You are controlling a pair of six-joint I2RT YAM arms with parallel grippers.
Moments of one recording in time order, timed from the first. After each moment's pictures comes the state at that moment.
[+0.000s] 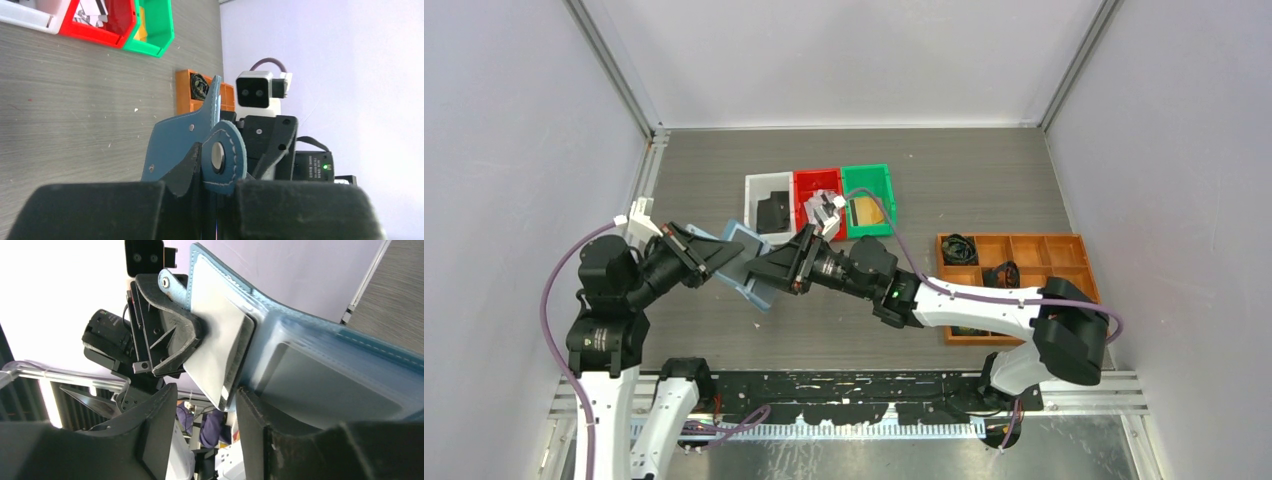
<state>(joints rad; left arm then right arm) 0.00 0.57 0.99 -0.72 0.63 -0.96 1.14 1.43 0.92 0.63 -0.12 1.42</state>
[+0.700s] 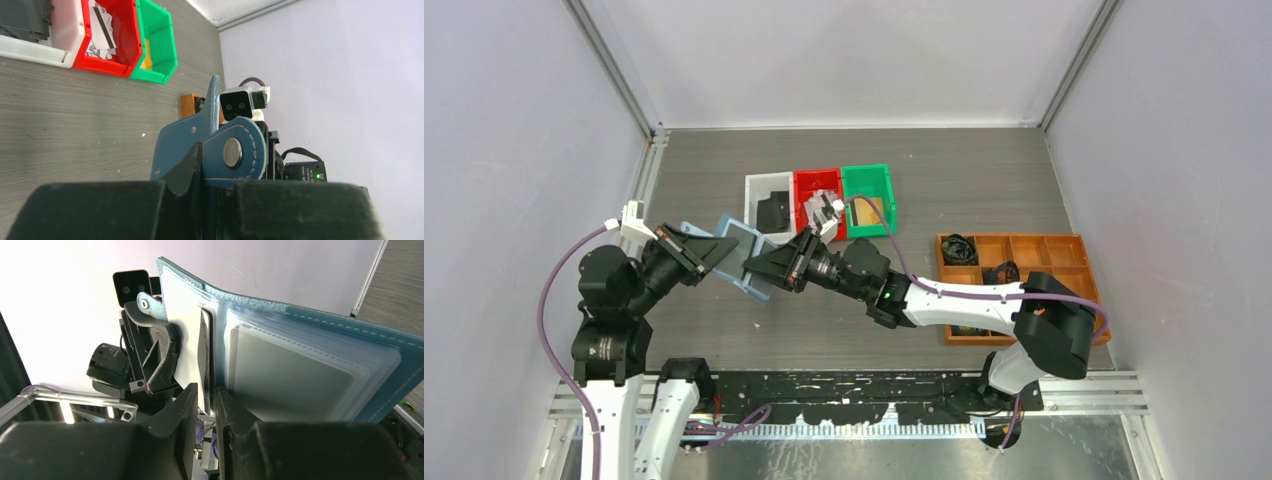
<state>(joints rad) 0.01 0.51 0.91 -0.60 0.55 -0.98 1.14 1.51 0.90 0.75 -0.07 1.52</state>
